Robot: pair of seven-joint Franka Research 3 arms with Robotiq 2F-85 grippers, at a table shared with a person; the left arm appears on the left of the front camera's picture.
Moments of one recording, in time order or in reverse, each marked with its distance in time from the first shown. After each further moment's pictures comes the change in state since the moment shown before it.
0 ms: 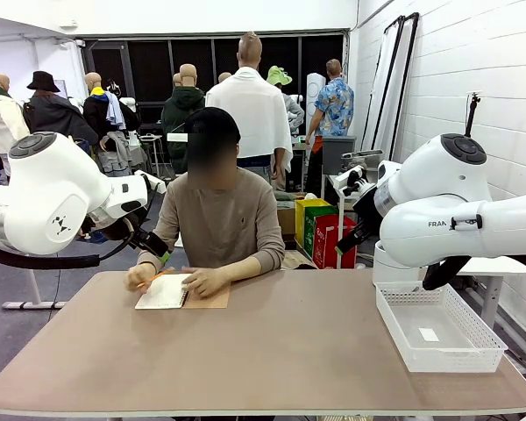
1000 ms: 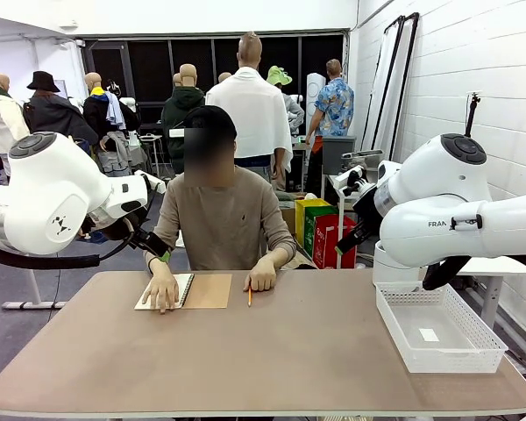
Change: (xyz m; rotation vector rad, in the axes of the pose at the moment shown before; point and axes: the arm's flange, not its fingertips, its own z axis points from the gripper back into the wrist) left arm 0.000 0.000 0.000 0.000 0.000 0.000; right arm 0.000 0.000 0.000 0.000 0.000 0.000
